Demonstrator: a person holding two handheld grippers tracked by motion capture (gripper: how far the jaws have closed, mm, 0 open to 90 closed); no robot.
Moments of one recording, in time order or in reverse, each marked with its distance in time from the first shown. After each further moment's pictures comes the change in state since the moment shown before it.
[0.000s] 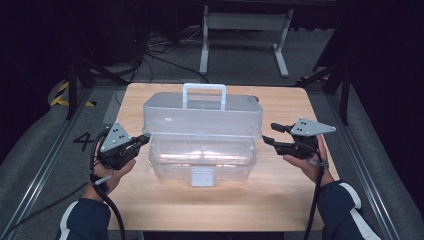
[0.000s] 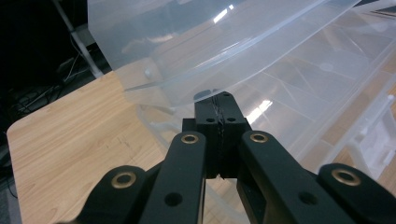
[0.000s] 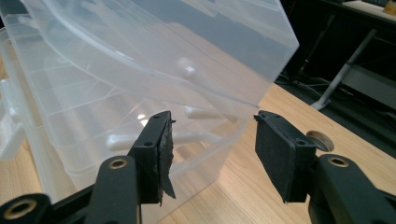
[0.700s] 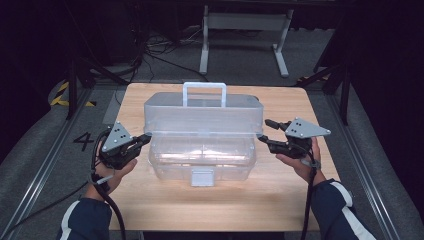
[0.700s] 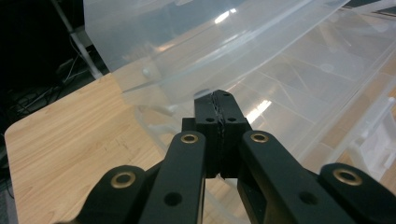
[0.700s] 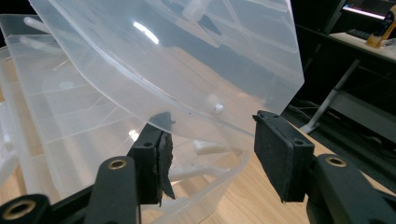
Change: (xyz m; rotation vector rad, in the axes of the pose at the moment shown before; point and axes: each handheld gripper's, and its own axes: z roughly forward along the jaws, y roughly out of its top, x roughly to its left) left arm -0.002 -0.002 0.002 -0.008 0.002 -0.002; right arm 0.012 0.010 0.008 -0.084 -0.039 -0.044
